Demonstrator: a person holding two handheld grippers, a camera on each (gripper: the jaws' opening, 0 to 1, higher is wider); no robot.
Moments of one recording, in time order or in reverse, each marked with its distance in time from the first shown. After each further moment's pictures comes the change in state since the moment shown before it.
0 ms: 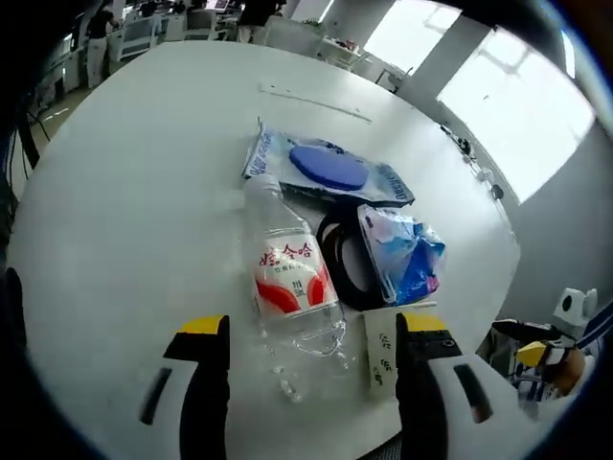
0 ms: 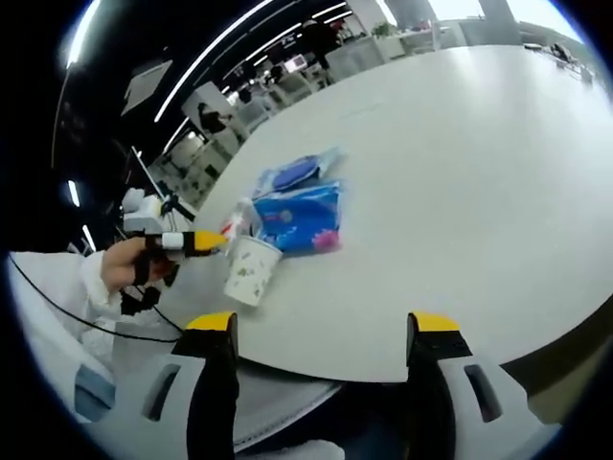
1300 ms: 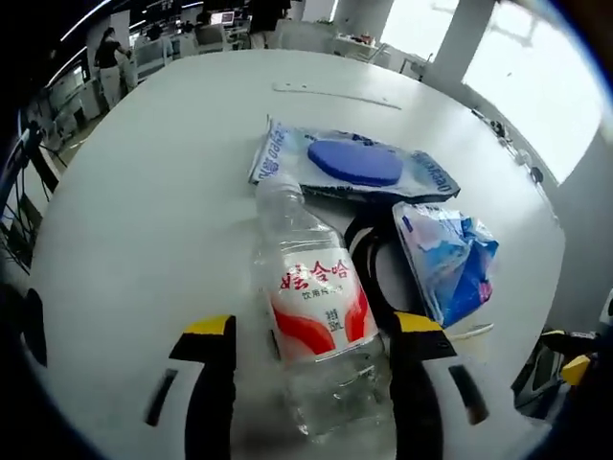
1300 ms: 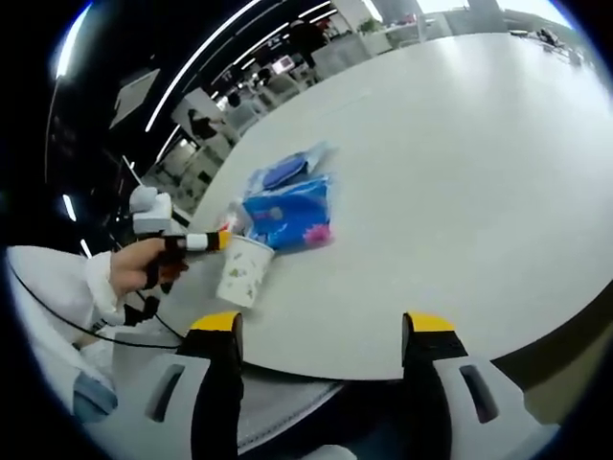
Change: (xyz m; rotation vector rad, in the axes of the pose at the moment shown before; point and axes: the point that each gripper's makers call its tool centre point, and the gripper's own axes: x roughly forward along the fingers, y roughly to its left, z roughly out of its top) left arm 0.034 0.013 0.004 0.096 -0.018 0.232; right arm 0.008 -0.005 -0.005 0.055 -0.003 -0.011
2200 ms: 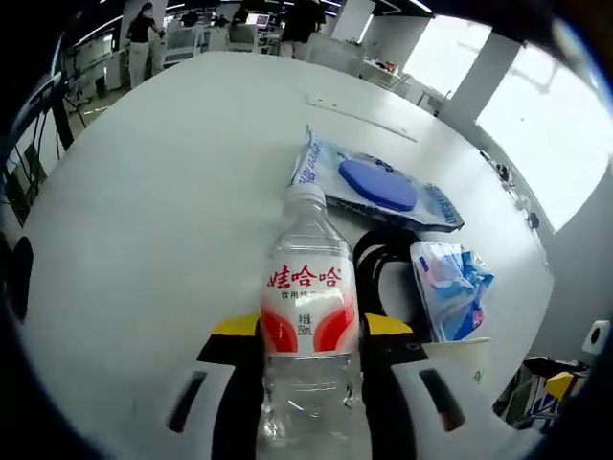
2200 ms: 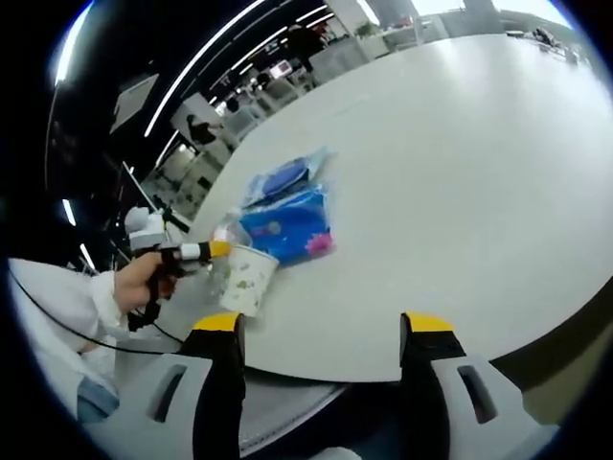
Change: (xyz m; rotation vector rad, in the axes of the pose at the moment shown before) left arm -0.014 0.027 -0.003 -0.180 -0.081 -0.050; right arm -0.002 0.004 0.005 0.009 -0.020 -0.001
